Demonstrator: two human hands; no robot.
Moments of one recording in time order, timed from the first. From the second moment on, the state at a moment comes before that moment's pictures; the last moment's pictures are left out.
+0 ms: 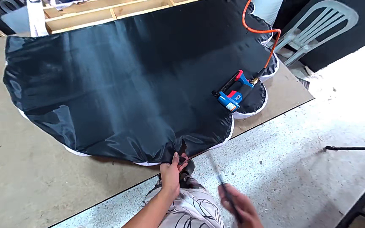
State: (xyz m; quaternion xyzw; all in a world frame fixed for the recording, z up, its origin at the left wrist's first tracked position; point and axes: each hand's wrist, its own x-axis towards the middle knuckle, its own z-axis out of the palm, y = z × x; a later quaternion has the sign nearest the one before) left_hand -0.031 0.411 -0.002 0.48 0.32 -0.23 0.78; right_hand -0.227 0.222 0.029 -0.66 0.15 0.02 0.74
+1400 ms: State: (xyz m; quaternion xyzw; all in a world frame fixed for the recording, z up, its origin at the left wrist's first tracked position) left_hand 0.106 0.393 0.001 0.75 -0.59 0.02 0.31; right_hand -0.057 0.183 0.009 -0.94 0.03 -0.13 0.31
